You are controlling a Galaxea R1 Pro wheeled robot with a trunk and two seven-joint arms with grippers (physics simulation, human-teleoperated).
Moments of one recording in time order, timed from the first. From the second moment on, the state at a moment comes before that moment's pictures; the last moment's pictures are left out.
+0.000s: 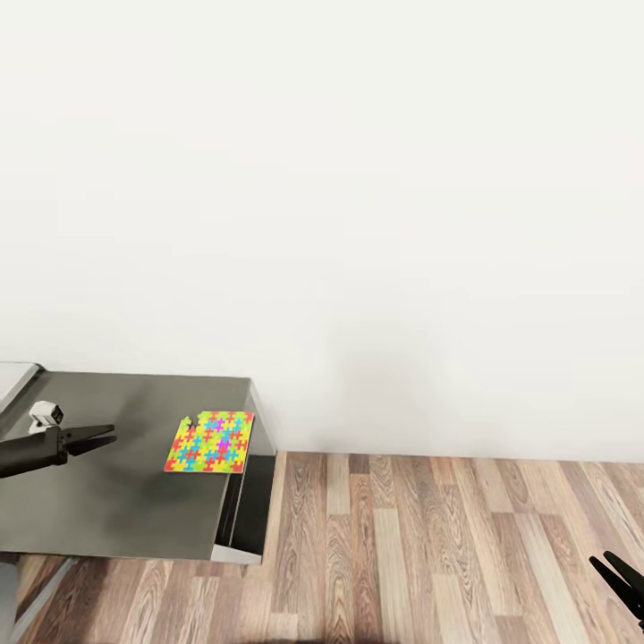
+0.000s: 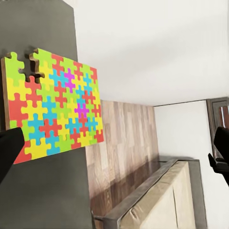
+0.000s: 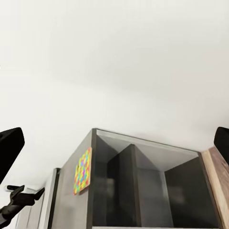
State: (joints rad) left arm -0.92 0.72 -0.13 -0.30 0.39 0.58 -1.57; right arm 0.16 -0.28 -0.72 -1.28 -0.83 0.64 1.21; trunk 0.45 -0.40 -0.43
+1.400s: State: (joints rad) left arm -0.92 0.70 -0.14 -0.30 0.39 0.56 -1.57; right arm 0.16 -0.28 -0.72 -1.28 -0.83 0.64 1.21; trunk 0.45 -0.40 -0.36
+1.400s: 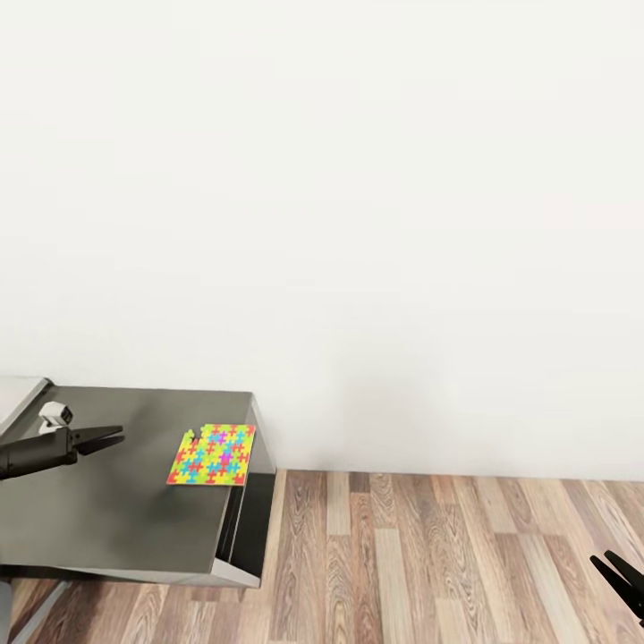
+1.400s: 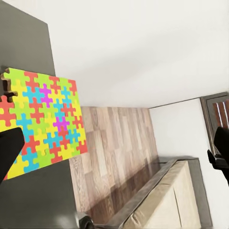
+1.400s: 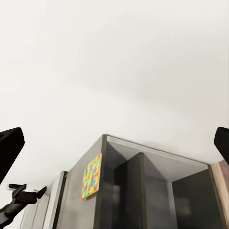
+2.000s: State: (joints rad) left arm -0.92 0.69 -0.14 -0.30 0.38 0.54 -1.57; right arm 0.16 -0.28 -0.72 -1.28 -0.83 0.64 1.21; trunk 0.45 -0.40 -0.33
